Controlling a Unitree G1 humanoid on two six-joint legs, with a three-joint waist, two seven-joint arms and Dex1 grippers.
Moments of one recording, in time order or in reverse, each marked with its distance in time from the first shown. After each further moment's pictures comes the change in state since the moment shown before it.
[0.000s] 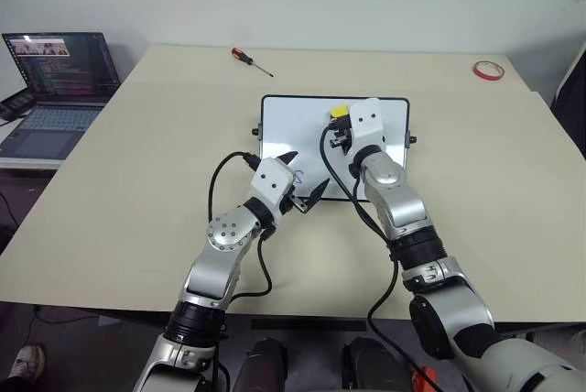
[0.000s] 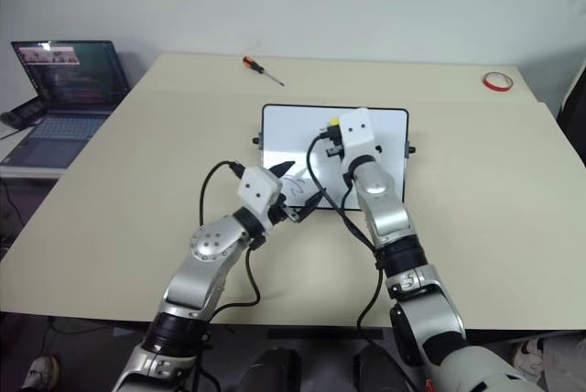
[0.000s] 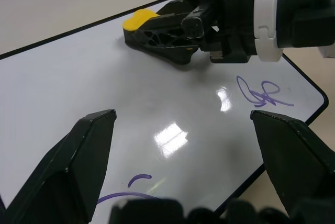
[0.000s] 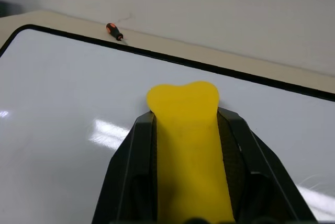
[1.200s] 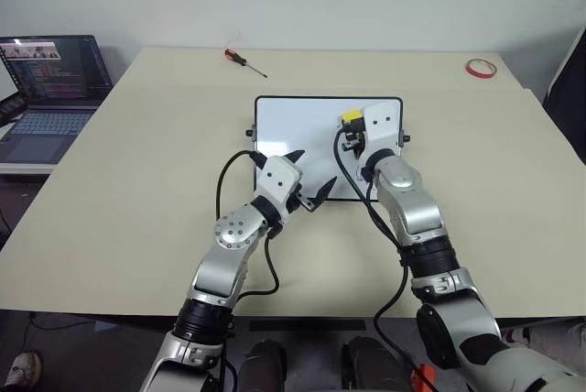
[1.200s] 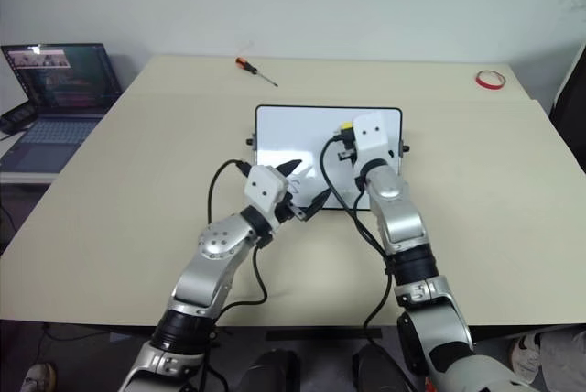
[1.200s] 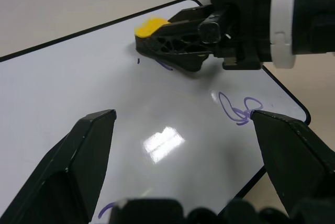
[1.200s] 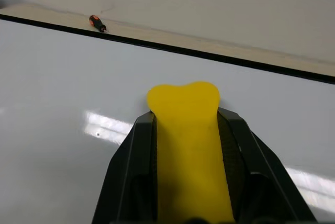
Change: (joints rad) left arm -0.013 -0.036 -0.010 0.014 0.000 -0.003 0.001; right arm 0.028 -0.007 -0.033 -0.078 0.016 0.064 0.027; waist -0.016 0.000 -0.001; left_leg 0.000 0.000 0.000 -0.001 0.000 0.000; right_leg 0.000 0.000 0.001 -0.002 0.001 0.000
